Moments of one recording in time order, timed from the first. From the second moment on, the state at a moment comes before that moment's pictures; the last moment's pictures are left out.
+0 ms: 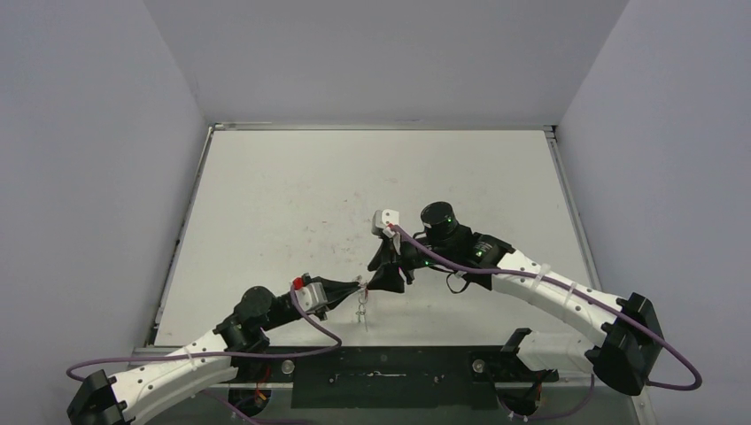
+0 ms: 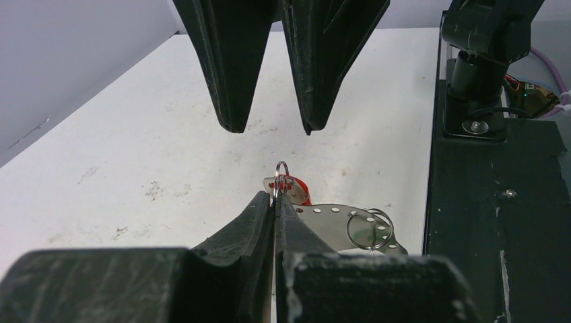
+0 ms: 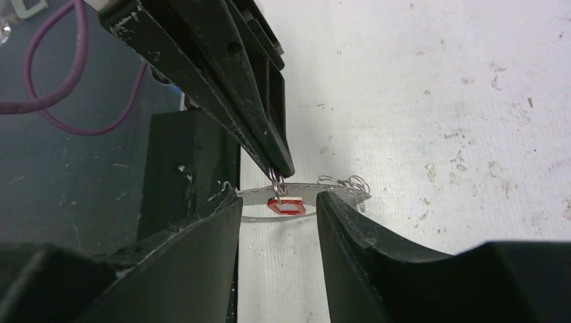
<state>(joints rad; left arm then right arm) -0.93 0.49 0.08 0.50 0.29 0.12 0.85 1.19 0.89 -0.21 -0.71 -0.14</state>
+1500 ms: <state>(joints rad) -0.93 0.47 0.07 0.52 0.28 0.11 0.85 1.27 0.87 -0.20 -0.75 -0.18</state>
